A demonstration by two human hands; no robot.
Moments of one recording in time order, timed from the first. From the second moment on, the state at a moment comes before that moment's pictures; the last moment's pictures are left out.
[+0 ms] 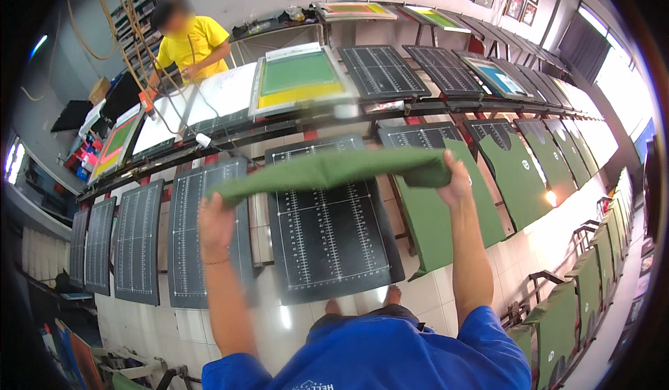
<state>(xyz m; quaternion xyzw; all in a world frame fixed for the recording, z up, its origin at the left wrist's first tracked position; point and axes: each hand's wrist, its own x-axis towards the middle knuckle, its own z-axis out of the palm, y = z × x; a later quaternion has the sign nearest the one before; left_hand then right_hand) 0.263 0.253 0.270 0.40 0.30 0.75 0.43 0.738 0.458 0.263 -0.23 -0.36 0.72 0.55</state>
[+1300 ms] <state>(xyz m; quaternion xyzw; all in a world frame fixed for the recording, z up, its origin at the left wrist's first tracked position) 0.742 0.260 0.185 0.16 0.62 0.66 0.41 1.204 0.491 0.210 -0.57 -0.47 0.58 0.35</state>
